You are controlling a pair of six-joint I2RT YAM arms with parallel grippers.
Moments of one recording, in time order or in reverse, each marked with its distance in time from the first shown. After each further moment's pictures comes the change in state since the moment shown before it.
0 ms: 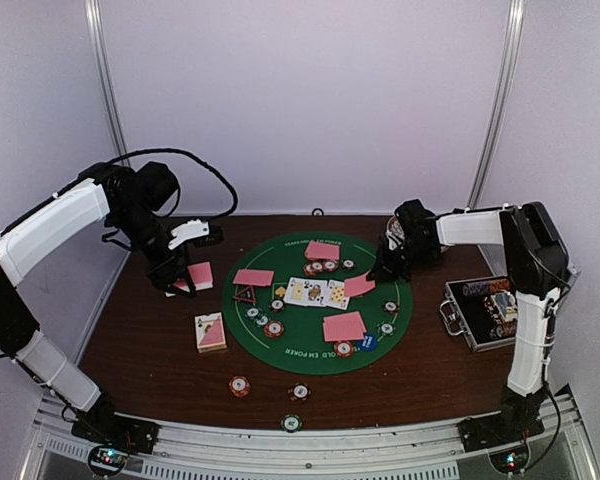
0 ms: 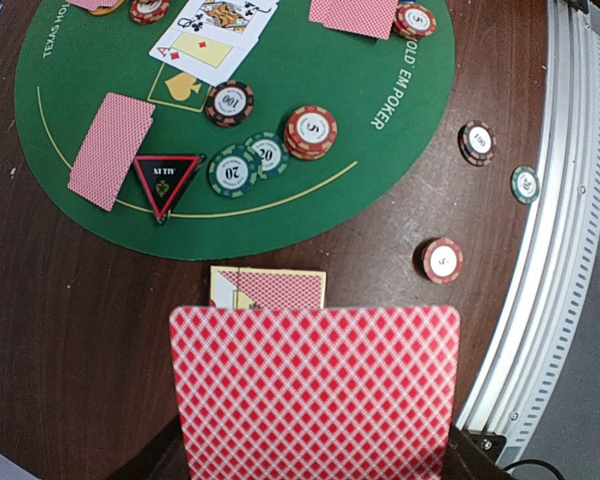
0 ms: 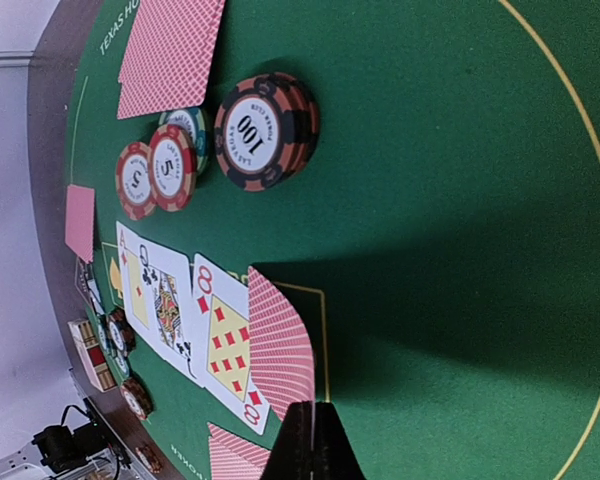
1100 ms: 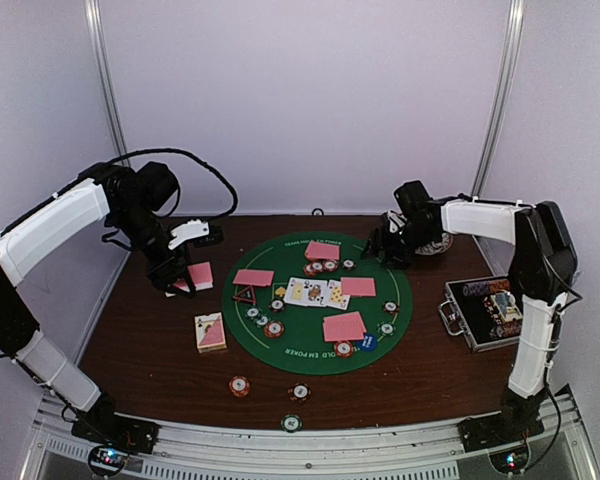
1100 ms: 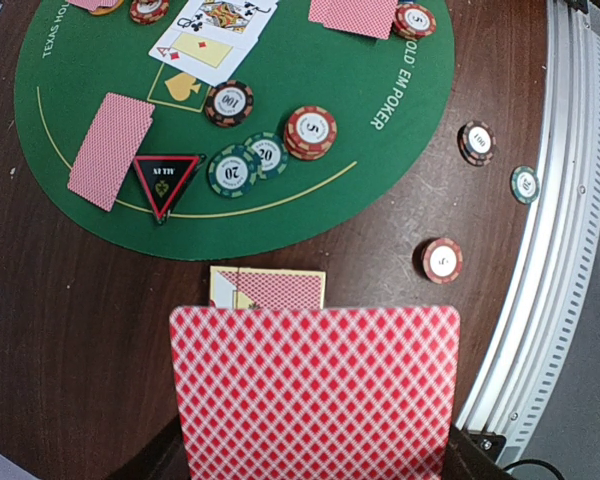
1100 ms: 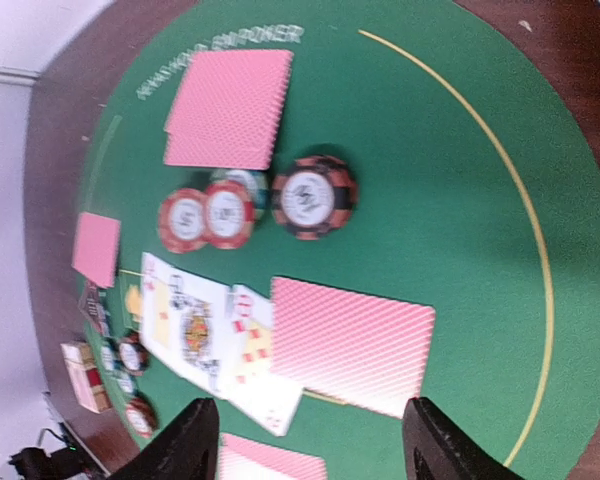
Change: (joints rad) left arm 0.000 0.000 0.000 0.000 0.000 0.000; right arm 0.027 -0.056 0.084 -0.085 0.162 -0.041
